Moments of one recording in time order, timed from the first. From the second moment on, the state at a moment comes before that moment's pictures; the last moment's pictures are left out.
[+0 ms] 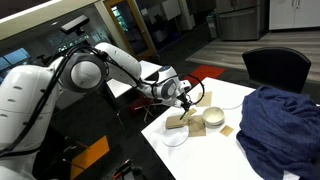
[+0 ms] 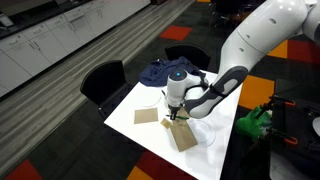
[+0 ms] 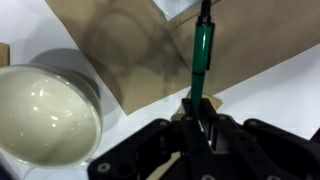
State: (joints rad) arm 0.20 0.90 0.05 -1.71 -0.13 2.73 0.05
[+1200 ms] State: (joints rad) arm 0.27 1.09 0.05 -1.54 -0.06 2.93 0.11
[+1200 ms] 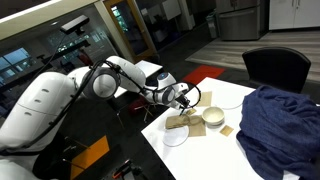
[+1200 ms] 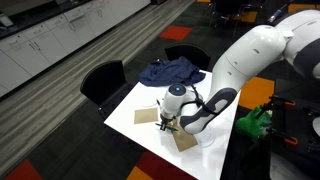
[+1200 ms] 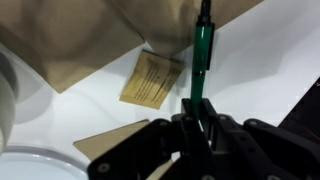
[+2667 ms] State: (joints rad) arm 0.40 1.22 0.01 -1.28 -0.04 2.80 0.21
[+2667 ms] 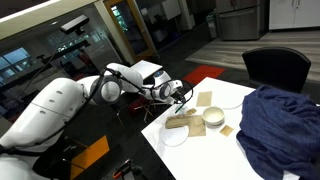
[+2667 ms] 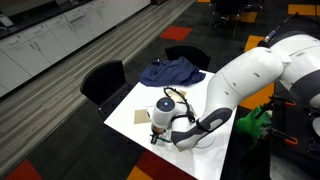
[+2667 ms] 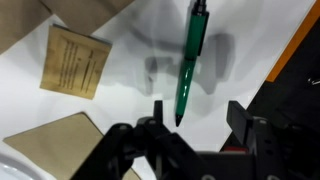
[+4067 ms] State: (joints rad) arm 0.63 0.87 -0.20 -1.72 -0.04 3.03 0.32
